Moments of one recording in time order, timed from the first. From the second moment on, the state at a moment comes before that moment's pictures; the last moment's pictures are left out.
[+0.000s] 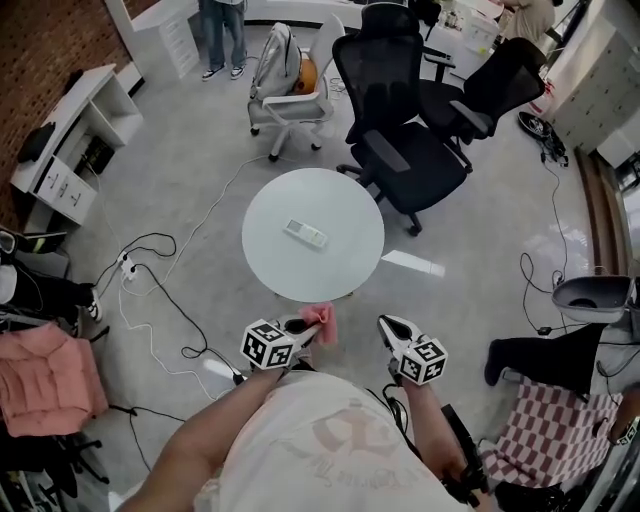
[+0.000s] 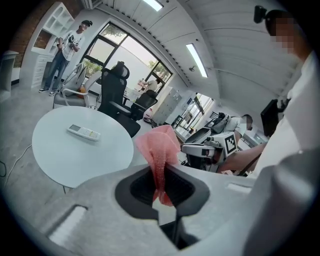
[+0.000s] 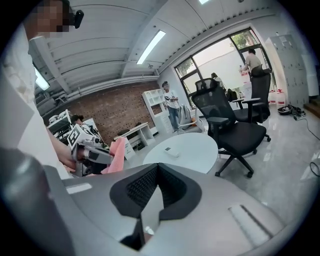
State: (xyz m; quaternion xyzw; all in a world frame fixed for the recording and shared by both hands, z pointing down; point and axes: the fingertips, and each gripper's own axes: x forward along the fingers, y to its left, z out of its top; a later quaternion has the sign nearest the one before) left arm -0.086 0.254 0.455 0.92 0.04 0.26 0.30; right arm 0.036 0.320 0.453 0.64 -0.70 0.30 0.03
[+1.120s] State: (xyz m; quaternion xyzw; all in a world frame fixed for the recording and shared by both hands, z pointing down) left arm -0.049 0.100 0.479 0.90 -0.04 0.26 0.36; right arm 0.070 0.143 0.486 0.55 -0.76 0.30 0.16
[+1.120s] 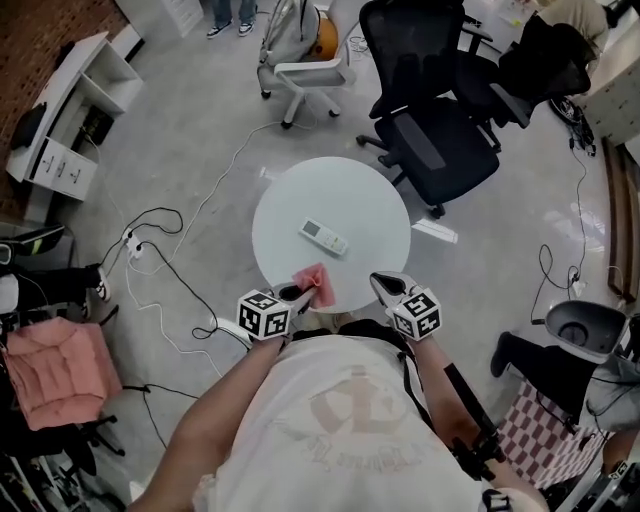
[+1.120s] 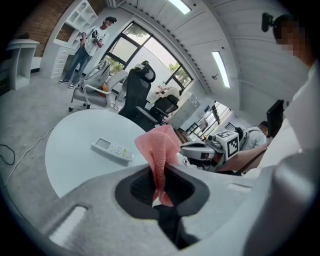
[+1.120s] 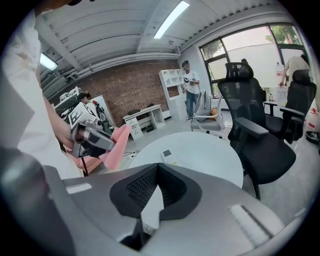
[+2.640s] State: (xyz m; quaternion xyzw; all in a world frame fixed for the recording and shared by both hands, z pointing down) left arm -0.003 0.028 0.544 0.85 0.02 0.40 0.34; right arm 0.048 0.066 0.611 0.44 -0.75 0.31 0.38
